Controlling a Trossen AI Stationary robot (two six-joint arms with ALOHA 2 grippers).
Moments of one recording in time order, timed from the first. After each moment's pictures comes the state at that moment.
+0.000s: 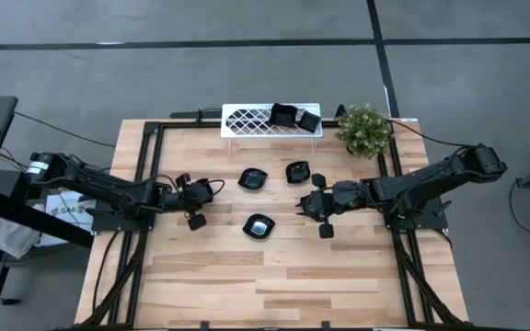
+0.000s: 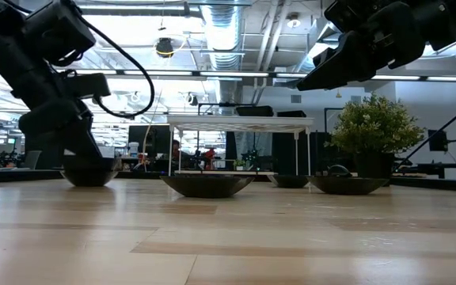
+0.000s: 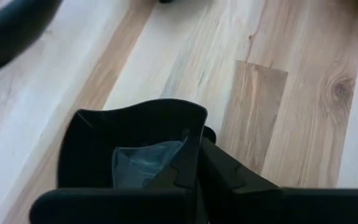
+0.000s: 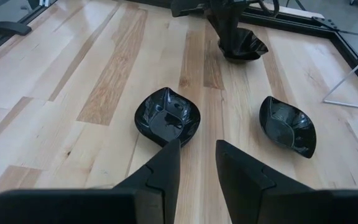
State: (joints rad) left arm -0.15 1.19 0.32 -0.24 -0.44 -0.26; right arm 0.16 1.15 0.54 0.17 0.13 -0.10
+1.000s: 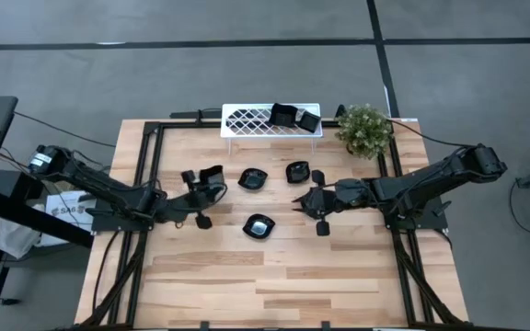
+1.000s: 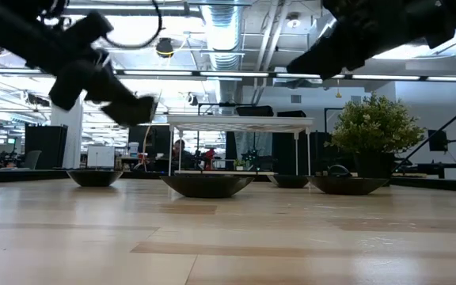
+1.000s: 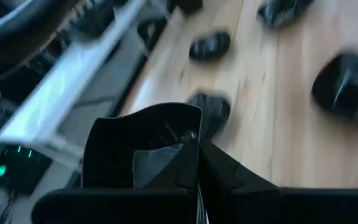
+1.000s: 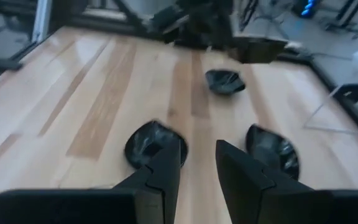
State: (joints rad) left arm -0.35 1.18 0.36 0.10 -0.84 0.18; right arm 0.16 1.15 0.54 0.29 0.17 -0.10
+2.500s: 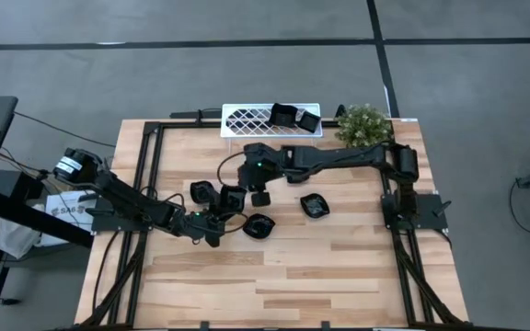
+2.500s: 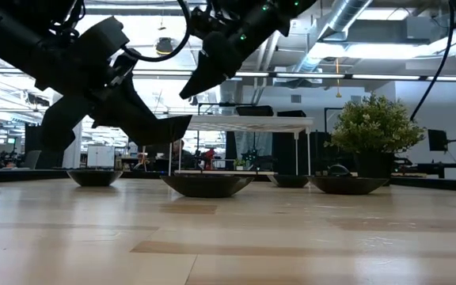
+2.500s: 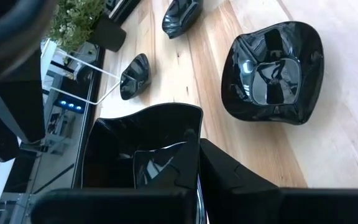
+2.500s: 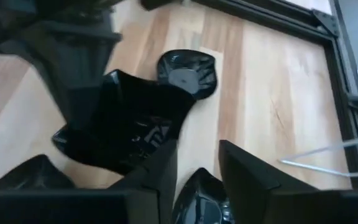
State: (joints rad) left arm -0.43 1.57 0.43 0.38 -0.72 0.52; right arm -0.11 1.91 1.57 -0.36 -0.03 -0.36
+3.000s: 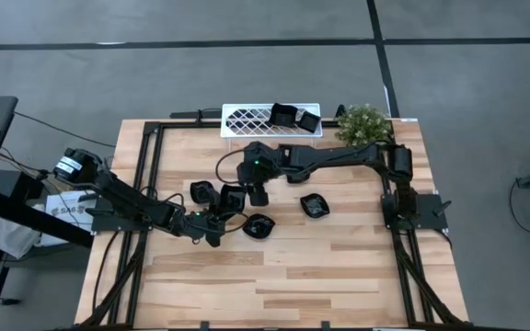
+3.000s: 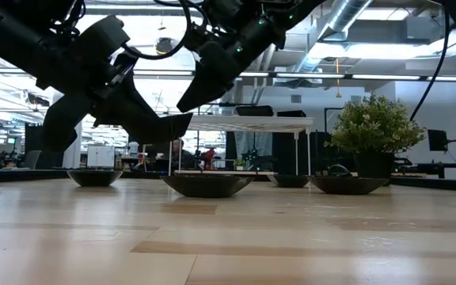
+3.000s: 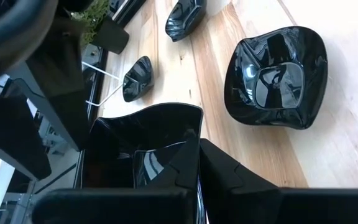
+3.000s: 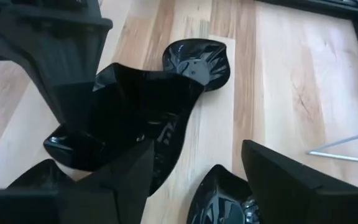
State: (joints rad) left arm -0.43 1.57 0.43 0.39 -0.72 0.53; right arm -0.14 1.95 1.57 -0.34 -0.11 -0.29
